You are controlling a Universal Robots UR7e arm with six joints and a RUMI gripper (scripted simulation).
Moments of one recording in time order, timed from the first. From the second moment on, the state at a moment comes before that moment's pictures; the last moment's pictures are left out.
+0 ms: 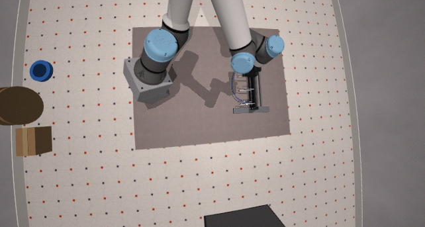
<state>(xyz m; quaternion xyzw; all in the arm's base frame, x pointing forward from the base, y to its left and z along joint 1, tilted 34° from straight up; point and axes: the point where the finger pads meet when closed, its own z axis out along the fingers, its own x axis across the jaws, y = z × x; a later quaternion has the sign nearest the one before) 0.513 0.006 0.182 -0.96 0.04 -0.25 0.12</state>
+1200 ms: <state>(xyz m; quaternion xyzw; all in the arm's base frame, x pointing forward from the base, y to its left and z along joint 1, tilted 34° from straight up) 0.482 -0.046 0.155 -0.96 0.05 -0.26 0.12</state>
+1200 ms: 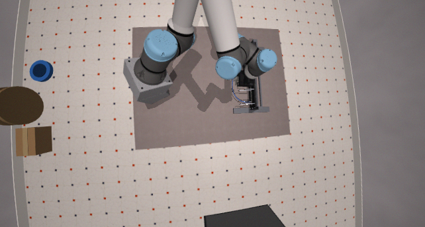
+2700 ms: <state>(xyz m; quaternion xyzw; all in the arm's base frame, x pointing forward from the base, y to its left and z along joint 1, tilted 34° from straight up) 0.505 -0.036 0.117 -0.96 0.05 -0.26 0.13</state>
